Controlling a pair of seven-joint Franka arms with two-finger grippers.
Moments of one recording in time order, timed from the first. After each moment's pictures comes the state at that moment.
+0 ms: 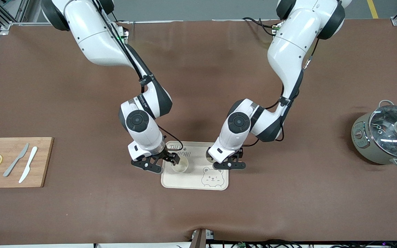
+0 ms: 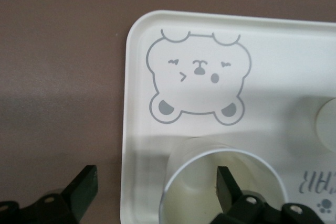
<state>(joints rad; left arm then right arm) -0.52 0.91 -0.10 -1.30 0.11 2.37 -0.63 0.53 0.80 -0.04 -1.38 0.01 2.37 0.81</state>
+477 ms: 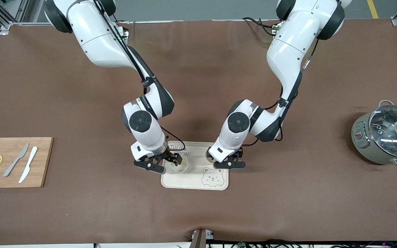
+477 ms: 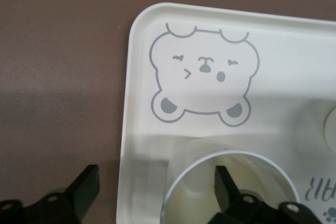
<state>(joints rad) -0.52 0.91 -0.10 -1.31 0.11 2.39 -0.70 0.54 0.83 -0.04 -1.38 0.01 2.41 0.81</state>
